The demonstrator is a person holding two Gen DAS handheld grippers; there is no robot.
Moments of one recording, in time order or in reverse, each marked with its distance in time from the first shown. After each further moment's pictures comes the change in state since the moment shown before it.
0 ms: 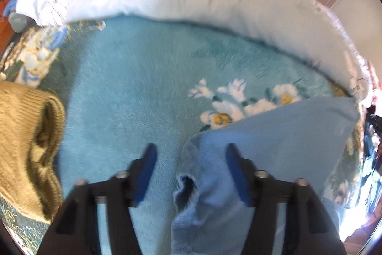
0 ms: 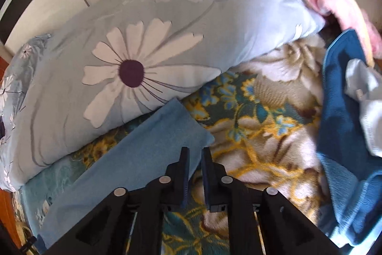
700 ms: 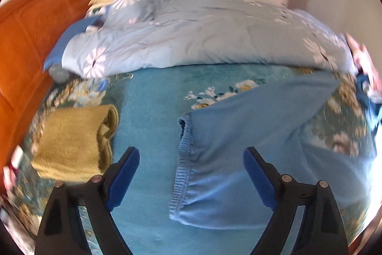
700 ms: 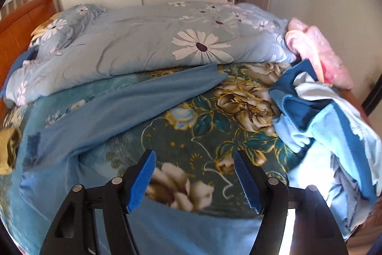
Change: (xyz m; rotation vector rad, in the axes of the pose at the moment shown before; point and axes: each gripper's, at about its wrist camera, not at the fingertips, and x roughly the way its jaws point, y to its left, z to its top) left arm -0.141 -0.053 -0.118 0.253 -0.314 0.190; right arm -0.204 0.049 -0.221 -0.319 -0.184 -0.050
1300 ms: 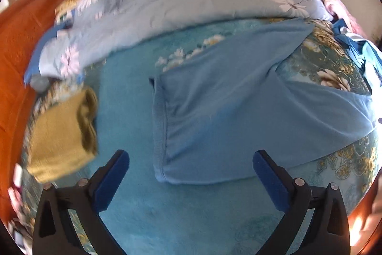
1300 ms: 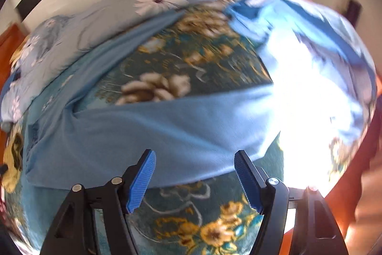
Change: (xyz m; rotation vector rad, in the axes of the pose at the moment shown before) left arm 0.009 -0.025 -0.061 0.152 0.141 -0.089; right arm -0.024 -0.040 -0.164 0.391 0.195 -0.037
